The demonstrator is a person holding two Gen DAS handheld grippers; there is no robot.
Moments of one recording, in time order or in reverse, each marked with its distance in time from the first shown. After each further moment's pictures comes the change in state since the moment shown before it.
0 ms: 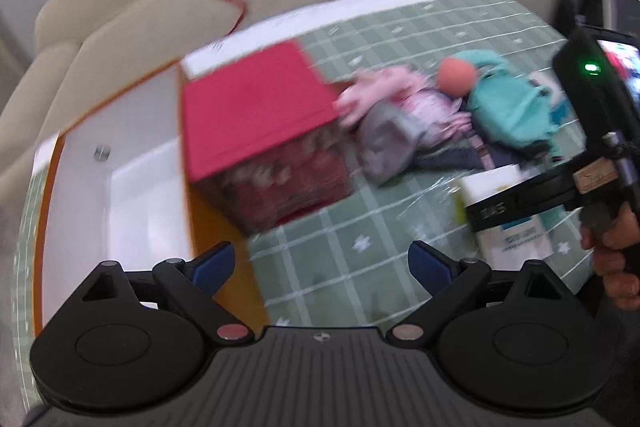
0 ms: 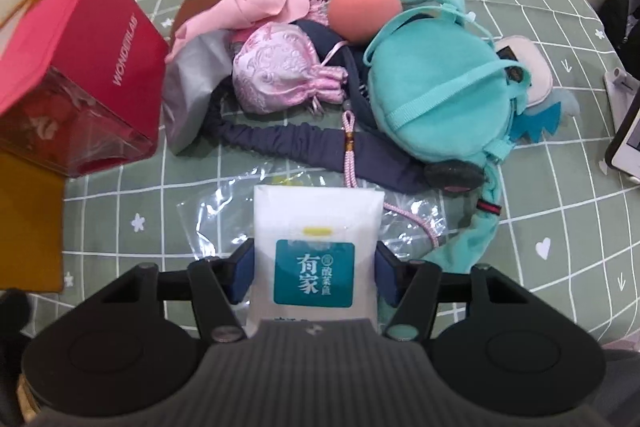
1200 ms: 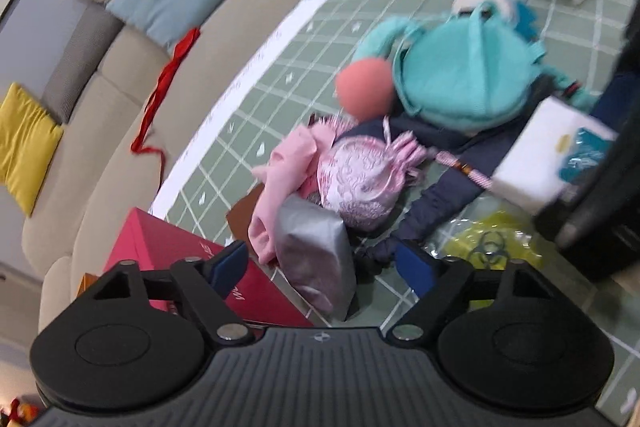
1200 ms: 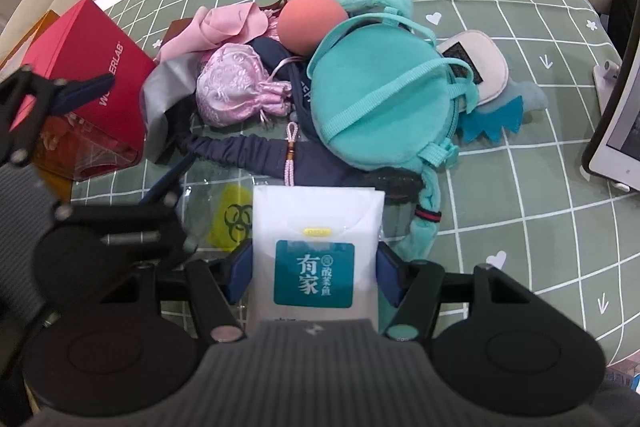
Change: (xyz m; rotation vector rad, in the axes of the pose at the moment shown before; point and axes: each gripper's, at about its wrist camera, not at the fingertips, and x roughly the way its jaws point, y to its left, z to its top) left arm 0.103 -0.114 0.030 0.592 -0.201 0.140; right arm -0.011 -0.053 0.000 0.005 -0.008 0.094
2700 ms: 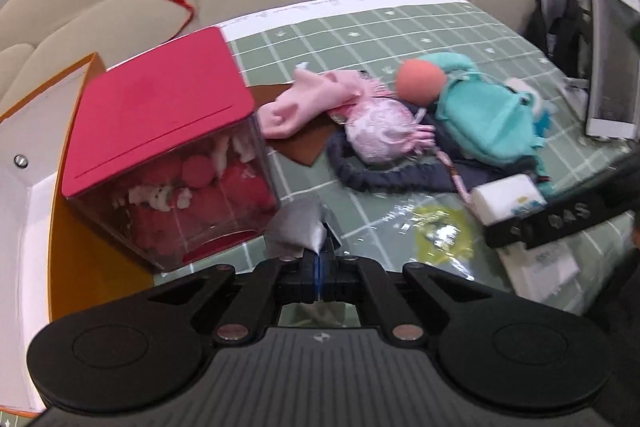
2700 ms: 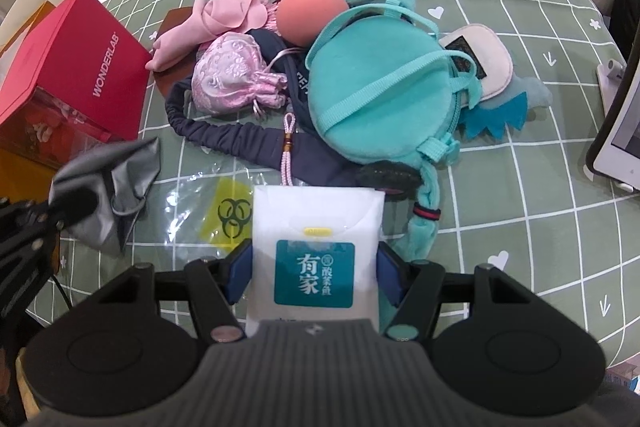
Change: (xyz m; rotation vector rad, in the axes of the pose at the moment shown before) left arm -0.051 0.061 -0.069 -0.637 0.081 -0.257; right arm 0.006 -0.002 0.000 -0.015 0.010 -0.013
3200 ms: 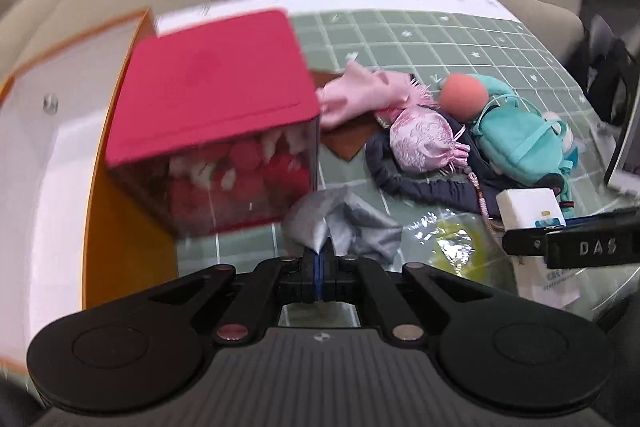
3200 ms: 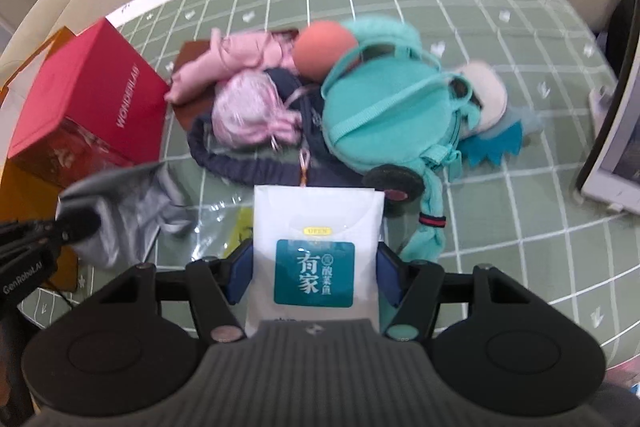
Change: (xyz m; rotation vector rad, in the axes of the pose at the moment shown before) left arm -0.008 0.023 0.017 -0.191 0.082 0.028; right arm -0.026 0.009 0.006 0.005 -0.084 0.005
